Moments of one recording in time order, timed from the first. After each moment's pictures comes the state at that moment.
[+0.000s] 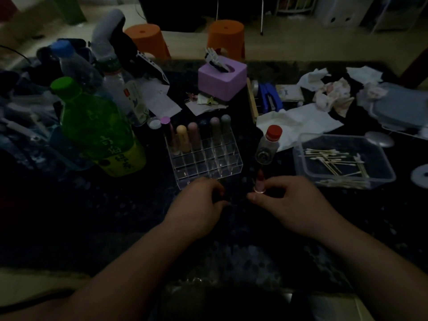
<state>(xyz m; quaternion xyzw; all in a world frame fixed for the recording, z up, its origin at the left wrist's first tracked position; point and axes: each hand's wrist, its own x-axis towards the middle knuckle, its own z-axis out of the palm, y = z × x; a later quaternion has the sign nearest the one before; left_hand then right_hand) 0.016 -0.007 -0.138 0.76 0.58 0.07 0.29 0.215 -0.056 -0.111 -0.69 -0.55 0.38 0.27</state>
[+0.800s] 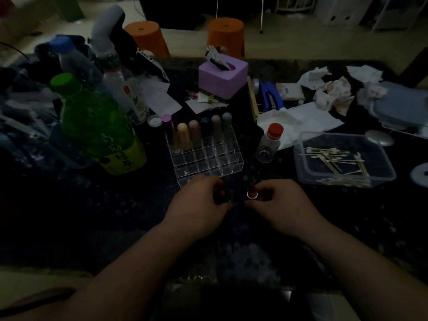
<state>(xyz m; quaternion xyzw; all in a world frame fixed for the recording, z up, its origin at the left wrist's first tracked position) 0.016 -0.013 -0.130 0.75 0.58 0.09 0.29 0.202 -0.051 -0.135 -0.70 -0.55 0.38 0.26</state>
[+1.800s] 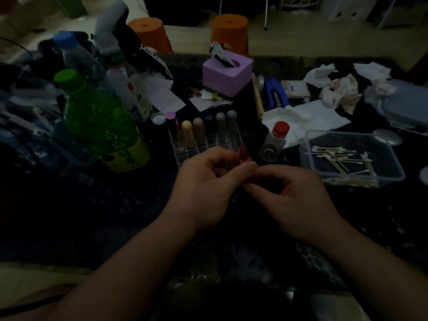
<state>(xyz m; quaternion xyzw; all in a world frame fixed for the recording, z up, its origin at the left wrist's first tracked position) 0.025 -0.019 -0.084 0.59 0.47 0.38 0.53 0.185 -0.060 -0.088 -0.56 -0.60 0.39 0.42</state>
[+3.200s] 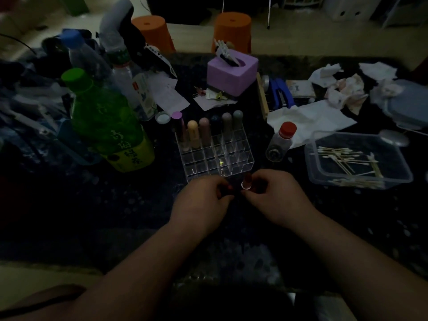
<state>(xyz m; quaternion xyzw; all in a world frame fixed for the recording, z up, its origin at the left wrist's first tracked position) 0.008 -0.007 -0.144 0.73 0.60 0.12 0.29 0.184 -0.027 -0.147 -0.69 -0.59 0.32 0.26</state>
